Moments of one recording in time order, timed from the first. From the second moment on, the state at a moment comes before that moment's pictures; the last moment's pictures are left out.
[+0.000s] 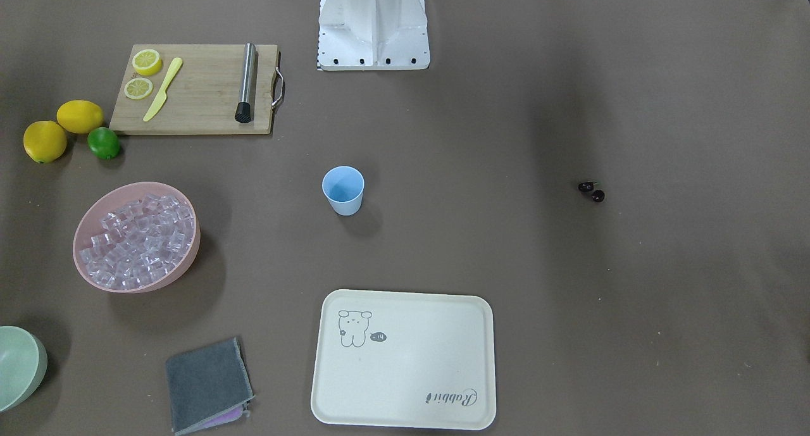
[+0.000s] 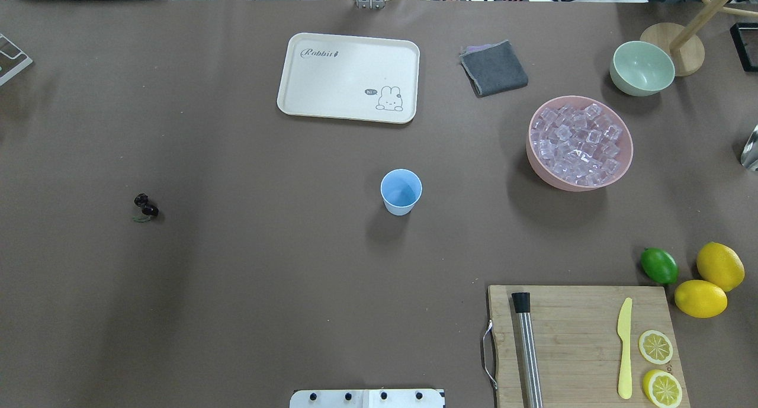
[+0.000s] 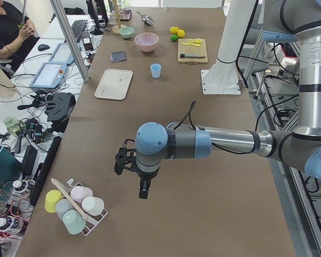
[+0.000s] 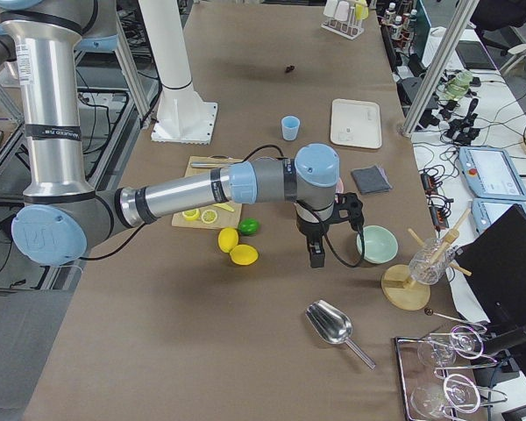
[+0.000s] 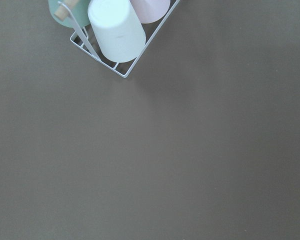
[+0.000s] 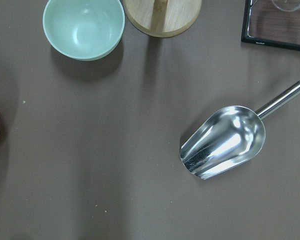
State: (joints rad) left arm -1.76 -1.46 -1.78 -1.48 -2.36 0.21; right arm 1.59 -1.54 1.82 -1.73 2.32 -0.06
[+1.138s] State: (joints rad) left arm -1.76 -1.46 -1.75 -1.50 -2.36 0.21; right arm 1.58 -1.52 1.82 -1.73 2.32 -0.06
